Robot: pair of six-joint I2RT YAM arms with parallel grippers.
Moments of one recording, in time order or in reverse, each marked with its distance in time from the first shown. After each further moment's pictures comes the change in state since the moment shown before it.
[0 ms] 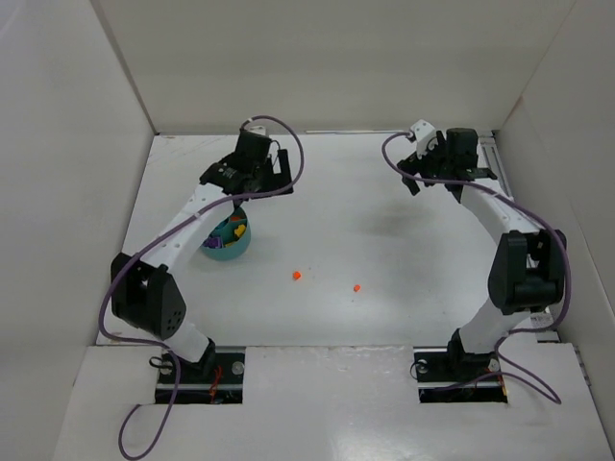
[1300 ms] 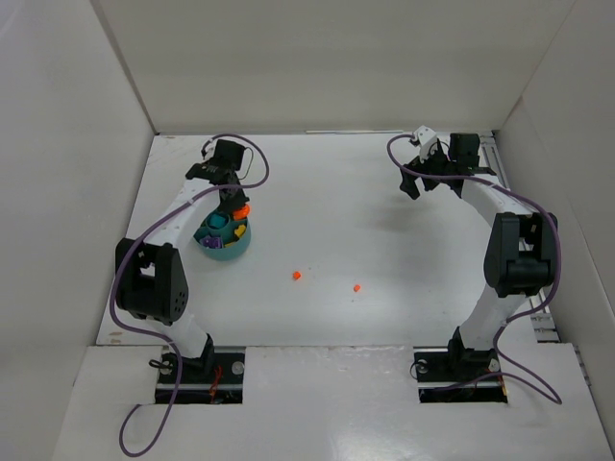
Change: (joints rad) left arm 0.179 0.073 -0.089 -0.095 -0.086 -0.132; right arm -0.051 0.116 0.026 0.005 -0.163 -0.003
